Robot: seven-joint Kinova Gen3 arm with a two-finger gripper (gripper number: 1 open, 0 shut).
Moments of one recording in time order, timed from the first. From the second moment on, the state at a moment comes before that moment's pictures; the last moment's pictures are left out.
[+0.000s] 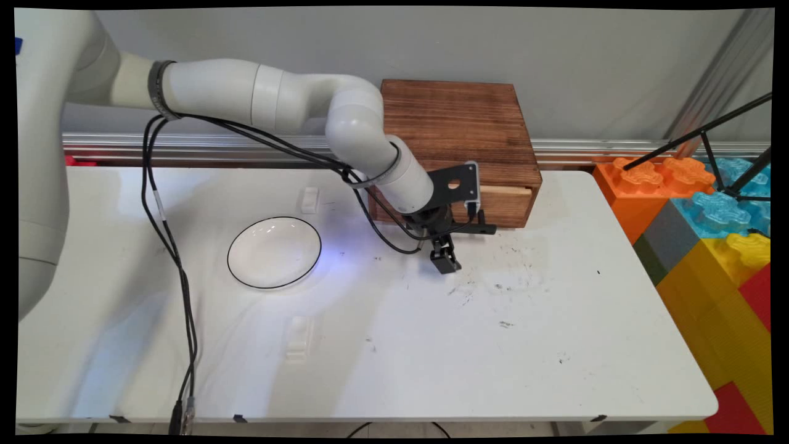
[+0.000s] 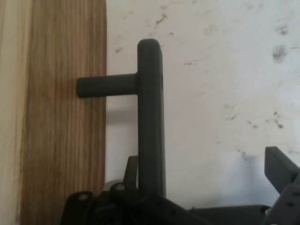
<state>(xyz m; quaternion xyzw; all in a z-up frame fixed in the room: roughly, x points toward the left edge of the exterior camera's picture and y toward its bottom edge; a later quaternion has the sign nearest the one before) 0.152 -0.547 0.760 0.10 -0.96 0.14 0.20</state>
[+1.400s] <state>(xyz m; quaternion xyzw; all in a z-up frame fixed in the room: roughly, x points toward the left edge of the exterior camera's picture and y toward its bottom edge) 0.131 -0.473 0.773 0.09 -0.97 0.07 0.23</state>
